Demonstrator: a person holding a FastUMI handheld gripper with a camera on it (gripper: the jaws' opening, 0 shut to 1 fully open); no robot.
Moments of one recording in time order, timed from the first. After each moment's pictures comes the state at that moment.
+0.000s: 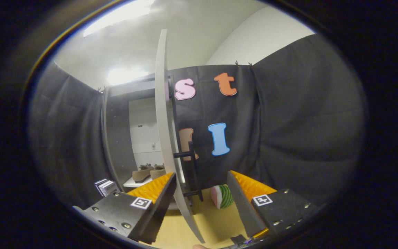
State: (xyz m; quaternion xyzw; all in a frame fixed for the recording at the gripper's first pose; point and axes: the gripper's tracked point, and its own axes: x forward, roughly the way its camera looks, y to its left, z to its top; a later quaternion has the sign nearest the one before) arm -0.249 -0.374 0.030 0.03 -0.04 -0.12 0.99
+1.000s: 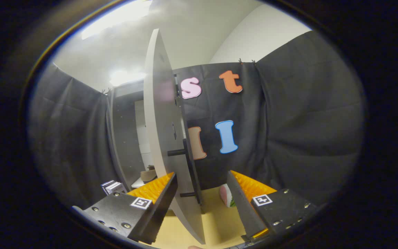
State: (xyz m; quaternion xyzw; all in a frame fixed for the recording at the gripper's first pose) arm -0.231 -0.320 0.015 0.06 -0.04 -0.07 1.00
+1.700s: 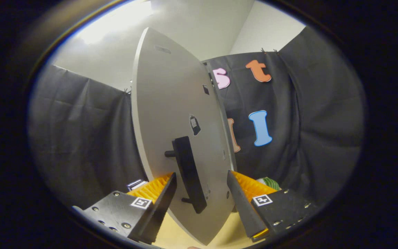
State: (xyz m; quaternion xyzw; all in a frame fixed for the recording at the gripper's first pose) arm -0.168 -0.228 -0.005 0.08 -0.01 0.03 1.00
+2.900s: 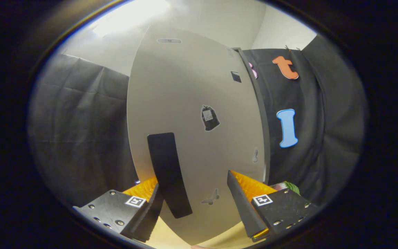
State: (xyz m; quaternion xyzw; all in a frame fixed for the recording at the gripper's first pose) arm -0.097 -0.144 -0.017 0.03 -0.01 0.10 0.99
